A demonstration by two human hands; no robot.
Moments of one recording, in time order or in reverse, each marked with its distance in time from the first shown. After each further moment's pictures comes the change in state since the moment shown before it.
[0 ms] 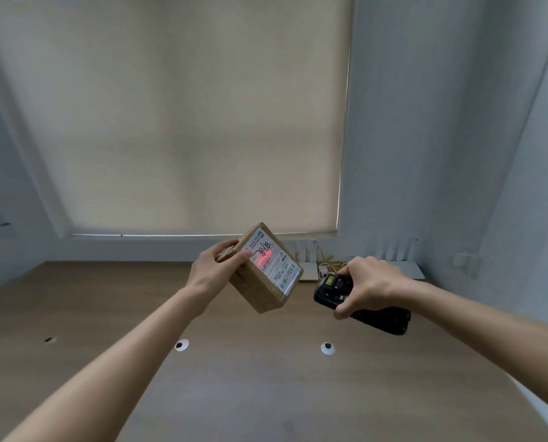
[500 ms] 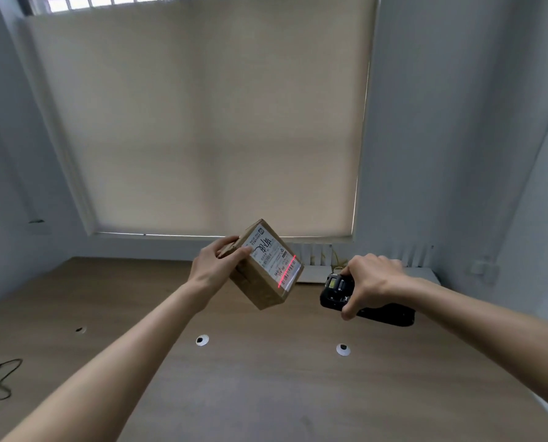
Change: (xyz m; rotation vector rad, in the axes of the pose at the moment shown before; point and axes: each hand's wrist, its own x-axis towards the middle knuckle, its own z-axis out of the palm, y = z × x) left_hand -0.028 0.007 -0.062 0.005 0.064 0.014; right_hand -0.024 -0.060 -0.008 -0.178 0.062 -0.021
